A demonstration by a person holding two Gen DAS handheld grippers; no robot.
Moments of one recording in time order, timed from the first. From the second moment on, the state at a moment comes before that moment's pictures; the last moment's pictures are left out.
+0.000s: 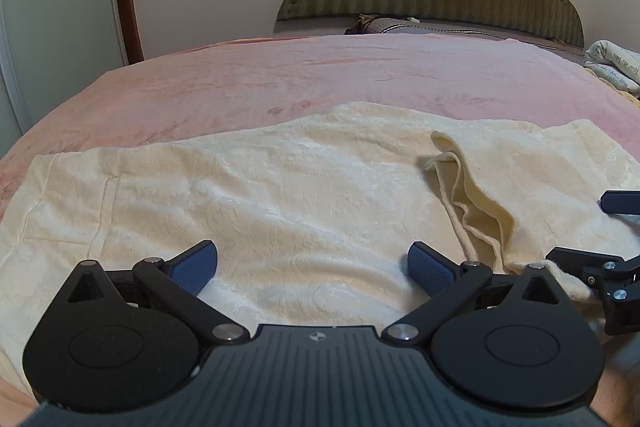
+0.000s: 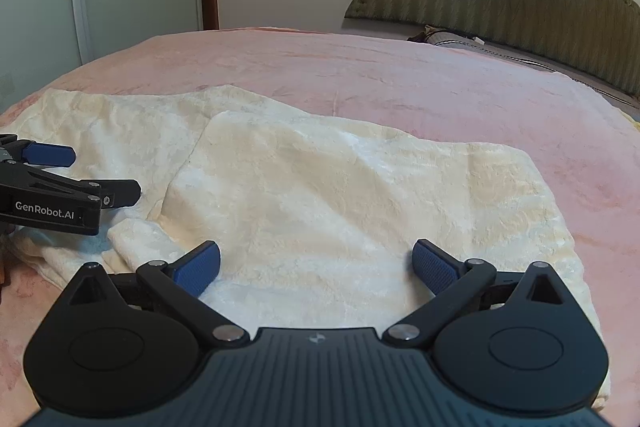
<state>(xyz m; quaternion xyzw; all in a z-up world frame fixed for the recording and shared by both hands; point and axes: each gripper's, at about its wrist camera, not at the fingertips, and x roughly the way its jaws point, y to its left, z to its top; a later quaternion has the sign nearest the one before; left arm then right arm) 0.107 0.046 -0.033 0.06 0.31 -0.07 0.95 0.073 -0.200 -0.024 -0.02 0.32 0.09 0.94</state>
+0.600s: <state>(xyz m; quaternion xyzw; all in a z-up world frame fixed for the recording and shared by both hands) 0.040 0.212 0.007 0.04 0.28 0.17 0.94 0.058 -0.186 -0.001 0.07 0.29 0.09 0.95</state>
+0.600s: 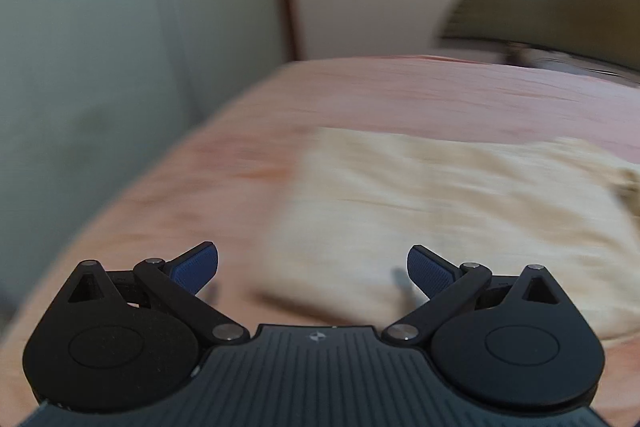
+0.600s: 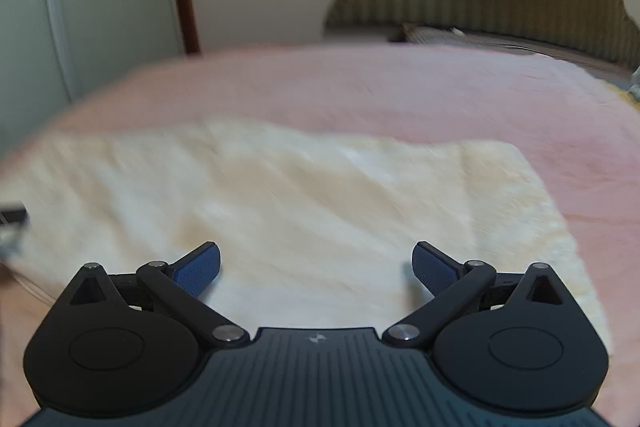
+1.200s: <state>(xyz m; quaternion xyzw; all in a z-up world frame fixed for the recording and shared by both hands) 0.028 0.332 0.029 -0.23 0.34 0.06 0.91 0.003 0.058 -0.004 -0.36 0.16 0.28 0.88</state>
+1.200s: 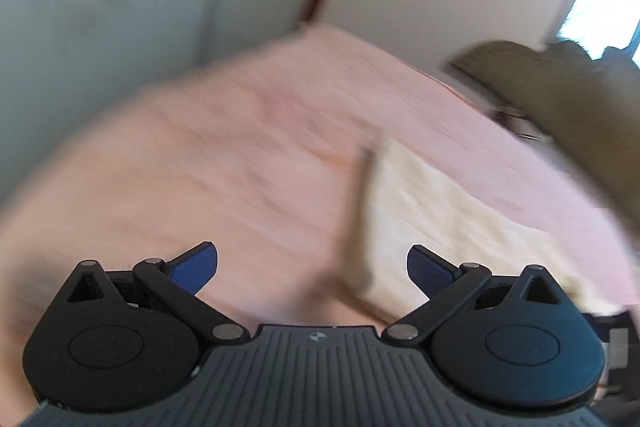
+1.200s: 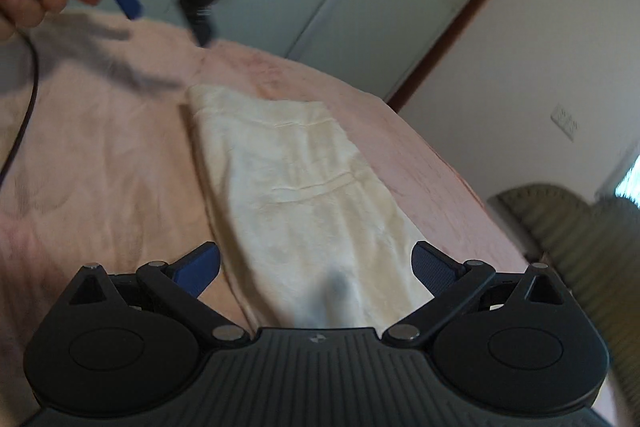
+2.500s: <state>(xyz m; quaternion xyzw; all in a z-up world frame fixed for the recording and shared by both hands) 0.155 0.316 -0.034 -0.41 0.37 -0.06 0.83 0.101 0.005 0.038 -0.11 0.30 0.33 0.89</state>
